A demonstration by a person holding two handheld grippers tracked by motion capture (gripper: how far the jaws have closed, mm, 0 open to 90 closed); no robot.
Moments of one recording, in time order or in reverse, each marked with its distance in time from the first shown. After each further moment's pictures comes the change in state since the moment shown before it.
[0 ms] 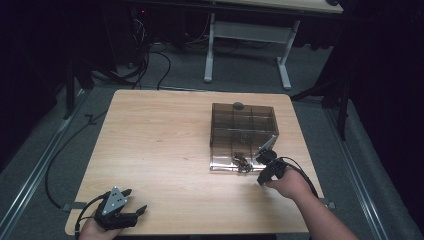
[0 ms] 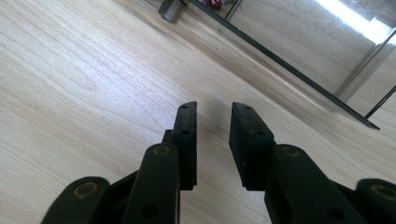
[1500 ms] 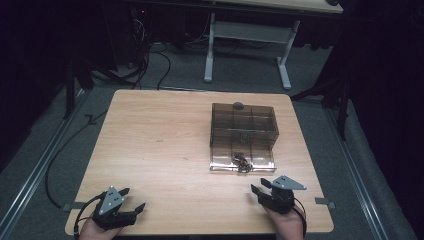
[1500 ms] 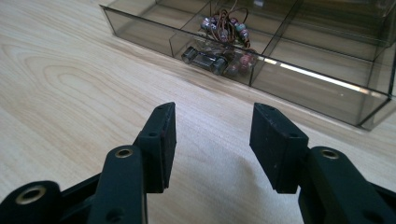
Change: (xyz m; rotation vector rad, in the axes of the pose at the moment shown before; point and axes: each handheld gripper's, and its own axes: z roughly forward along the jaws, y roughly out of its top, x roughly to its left) left arm 0.003 -0.002 -0.002 -0.041 0.030 -0.058; right arm 0.028 -0.106 0.043 -0.874 0.002 0.016
